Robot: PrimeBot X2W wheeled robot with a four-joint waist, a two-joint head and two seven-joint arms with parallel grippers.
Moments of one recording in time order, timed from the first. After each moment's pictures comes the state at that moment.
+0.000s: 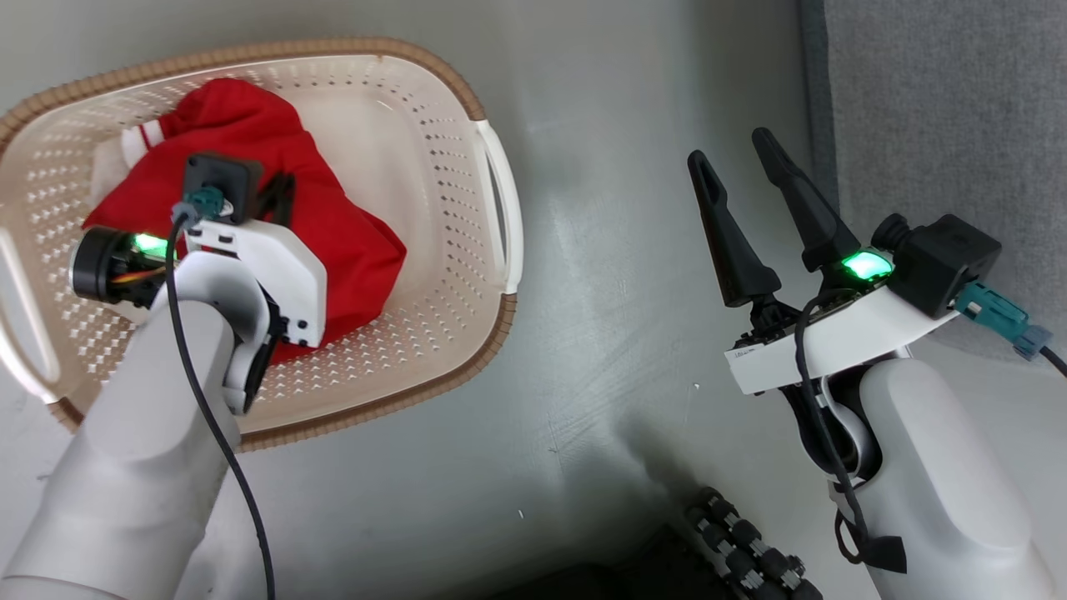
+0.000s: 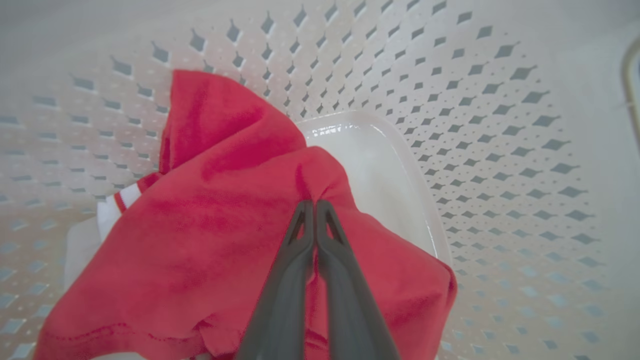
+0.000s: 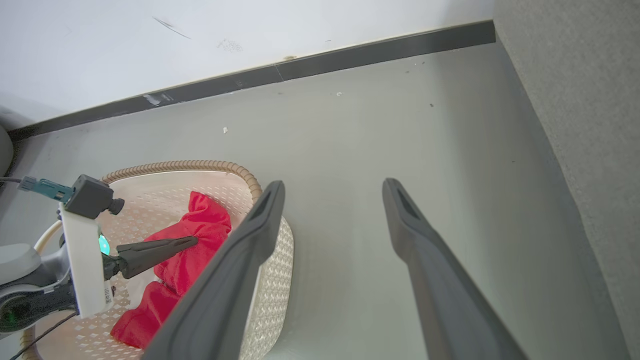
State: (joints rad) left arm -0.82 0.20 -0.47 0.61 -0.39 0.07 0.12; right arm -0.46 -0.04 0.24 0.07 0.32 0.12 -0.25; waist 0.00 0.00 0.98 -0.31
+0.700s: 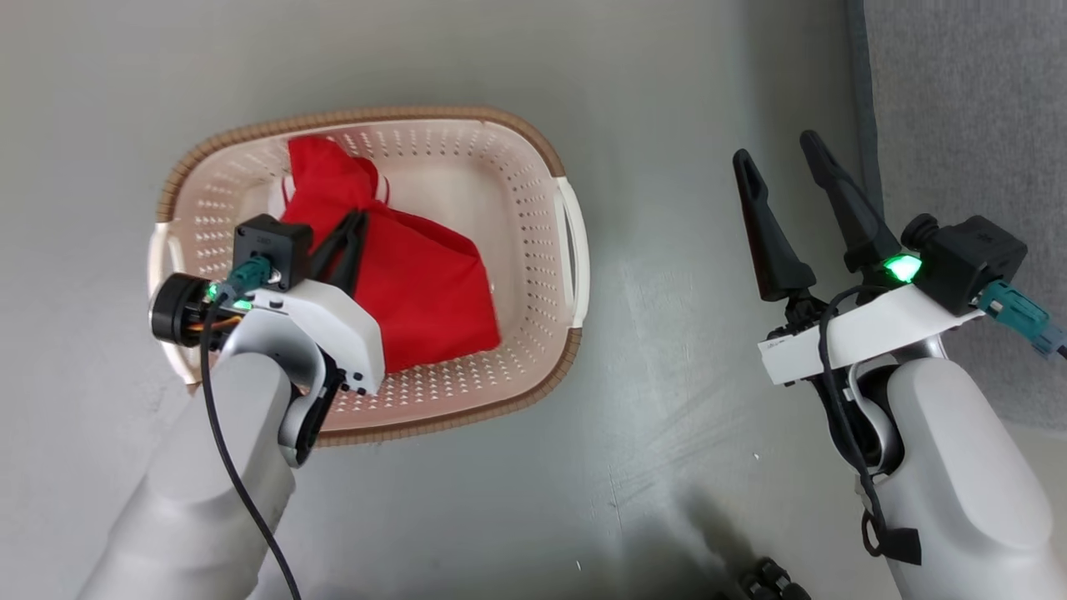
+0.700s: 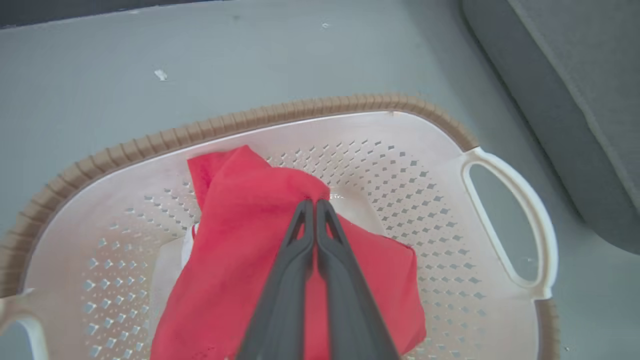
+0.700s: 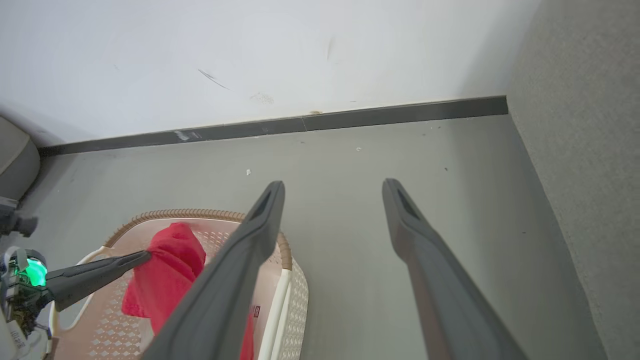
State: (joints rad) left arm -0.72 0.12 -0.47 0.60 -0.45 0.00 -0.08; right arm -0.46 -0.04 0.15 0.12 0.24 0.12 -0.26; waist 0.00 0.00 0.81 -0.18
